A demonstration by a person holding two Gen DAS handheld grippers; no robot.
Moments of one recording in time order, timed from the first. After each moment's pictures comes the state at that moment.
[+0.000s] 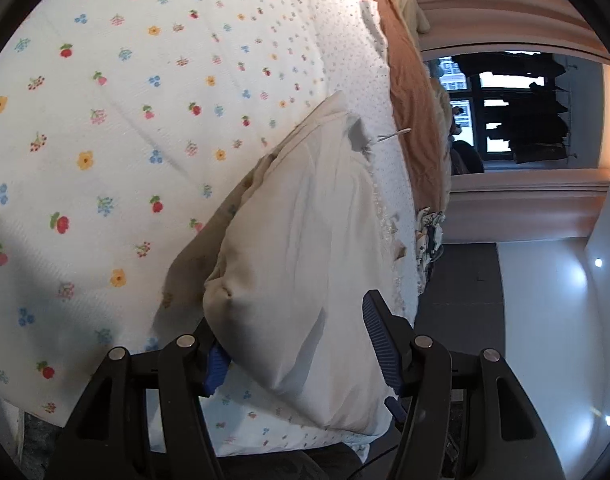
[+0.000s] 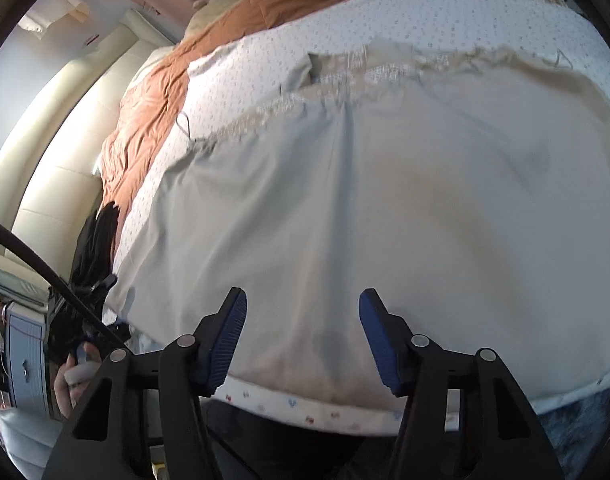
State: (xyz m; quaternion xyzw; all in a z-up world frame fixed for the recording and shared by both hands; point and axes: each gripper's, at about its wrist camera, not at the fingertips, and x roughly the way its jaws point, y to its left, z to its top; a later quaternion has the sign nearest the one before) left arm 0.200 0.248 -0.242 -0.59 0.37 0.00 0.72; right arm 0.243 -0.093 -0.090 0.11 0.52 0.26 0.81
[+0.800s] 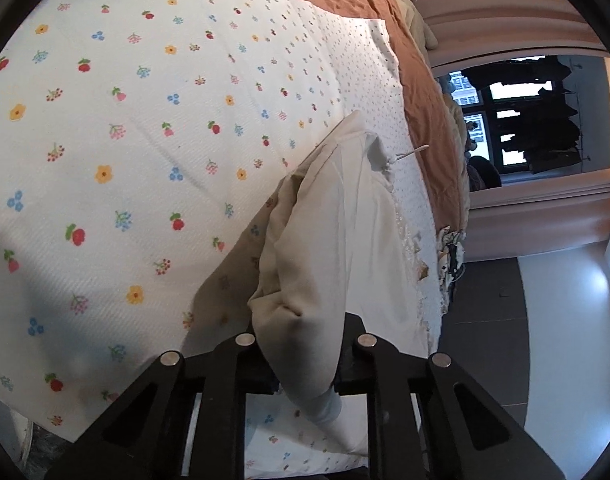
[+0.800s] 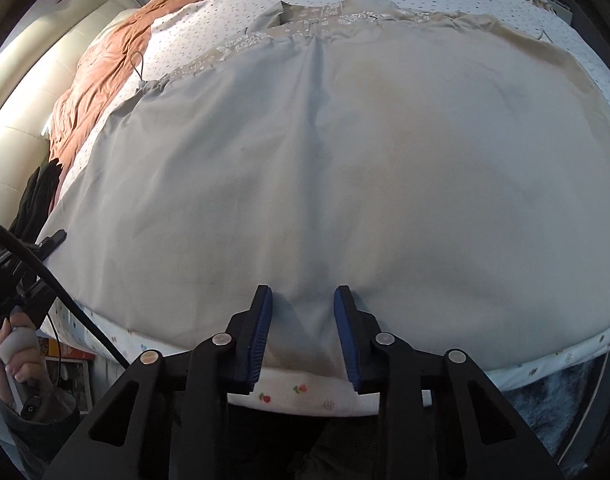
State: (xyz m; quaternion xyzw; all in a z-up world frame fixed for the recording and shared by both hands) left arm 0.197 0.244 -0.242 -0.57 0.35 0.04 0.74; right arm 0.229 -0.064 -0.110 0.05 0.55 0.18 0.82
